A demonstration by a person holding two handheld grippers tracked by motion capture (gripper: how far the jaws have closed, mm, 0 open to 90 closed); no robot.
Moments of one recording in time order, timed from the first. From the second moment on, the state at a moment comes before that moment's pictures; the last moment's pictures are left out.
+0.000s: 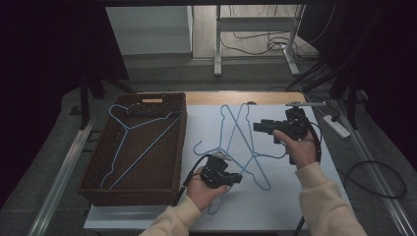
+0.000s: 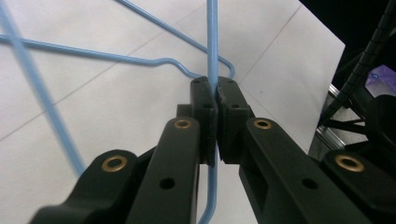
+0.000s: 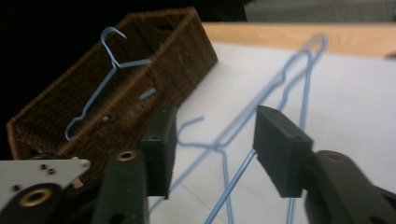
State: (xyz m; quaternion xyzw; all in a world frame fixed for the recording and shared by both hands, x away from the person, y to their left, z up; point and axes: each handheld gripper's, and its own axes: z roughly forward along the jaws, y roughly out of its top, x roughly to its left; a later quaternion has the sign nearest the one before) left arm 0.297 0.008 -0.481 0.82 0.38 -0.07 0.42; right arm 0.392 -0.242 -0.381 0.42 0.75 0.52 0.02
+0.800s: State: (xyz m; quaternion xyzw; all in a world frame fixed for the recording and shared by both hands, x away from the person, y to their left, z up) left arm 0.292 0.023 -0.463 0.80 0.39 -0.04 0.45; right arm 0.339 -0.307 -0.392 0.38 0.70 0.59 0.12
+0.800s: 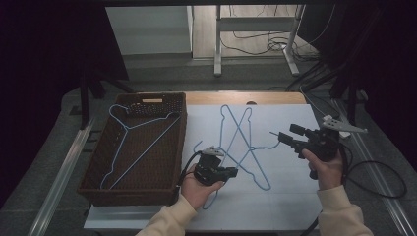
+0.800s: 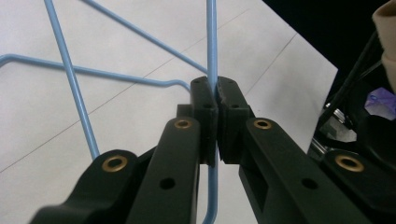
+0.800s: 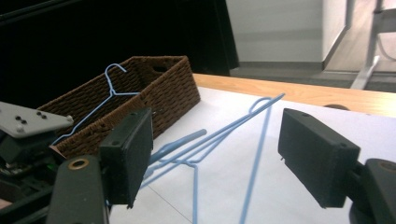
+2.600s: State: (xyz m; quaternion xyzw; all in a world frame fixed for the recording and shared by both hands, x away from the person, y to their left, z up) left arm 0.296 0.167 -0.363 0.75 0.38 -0.01 0.54; right arm 0.318 -0.337 -0.473 0.42 0.76 0.47 0.14
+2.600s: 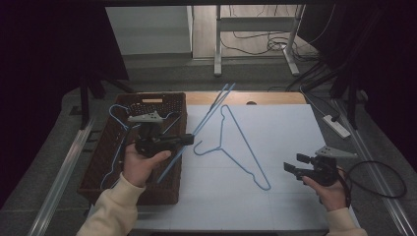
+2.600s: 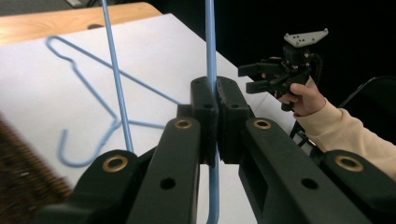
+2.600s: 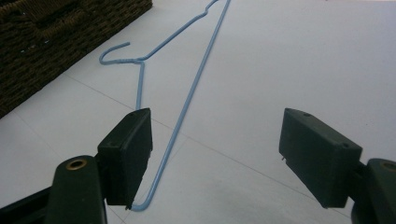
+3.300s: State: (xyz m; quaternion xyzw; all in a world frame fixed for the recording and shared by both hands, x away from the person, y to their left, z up) left arm 0.305 0.278 -0.384 0.72 0.42 -0.01 0.55; right arm 0.319 -0.335 -0.477 0.43 0.77 0.46 0.14
